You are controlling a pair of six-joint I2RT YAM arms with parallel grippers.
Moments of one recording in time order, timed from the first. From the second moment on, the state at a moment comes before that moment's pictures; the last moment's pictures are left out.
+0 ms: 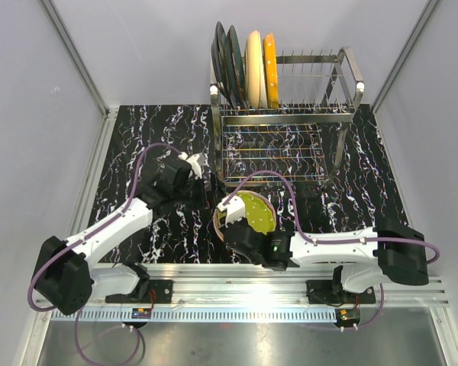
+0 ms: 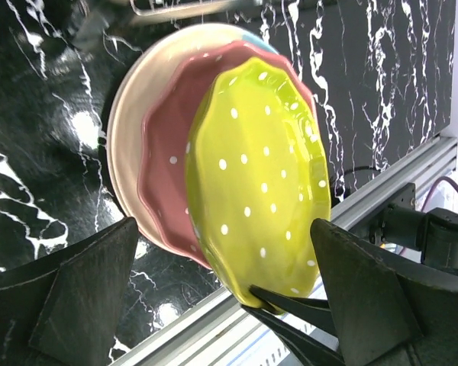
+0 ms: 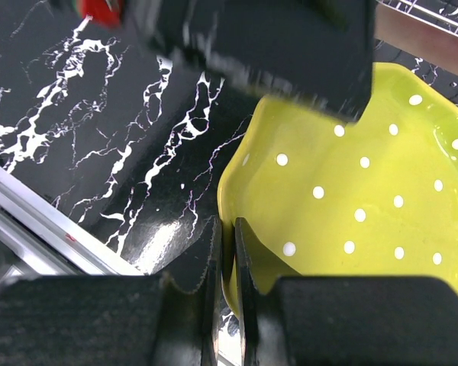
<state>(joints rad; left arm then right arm) -0.58 1.21 0.83 -0.36 0.29 -0.64 1.35 1.42 0.81 0.01 0.62 0.50</state>
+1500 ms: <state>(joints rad) -0.60 1.28 0.74 -0.20 0.41 -0.76 1.37 1.33 0.72 0.11 0.64 0.51</state>
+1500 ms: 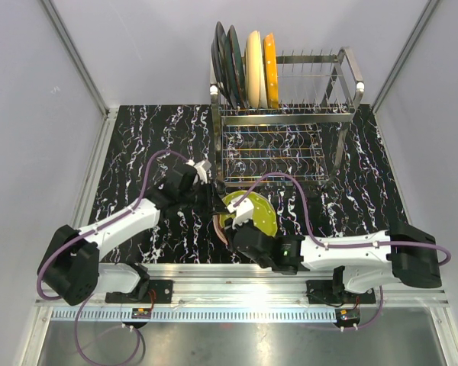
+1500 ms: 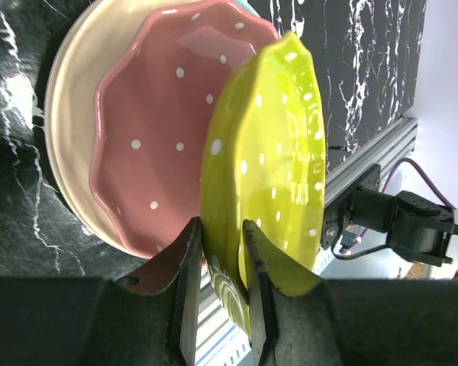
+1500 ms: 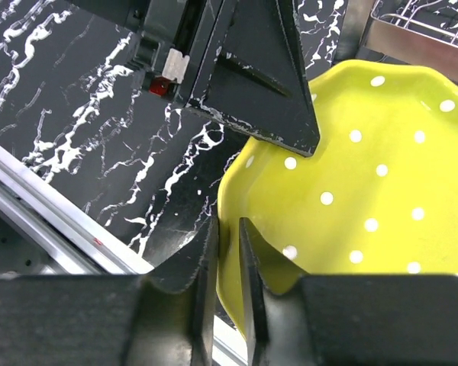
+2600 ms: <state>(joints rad) -0.59 1.28 0.83 -0.39 0.35 -0.67 1.56 1.44 0.90 -0.22 0.89 0.51</state>
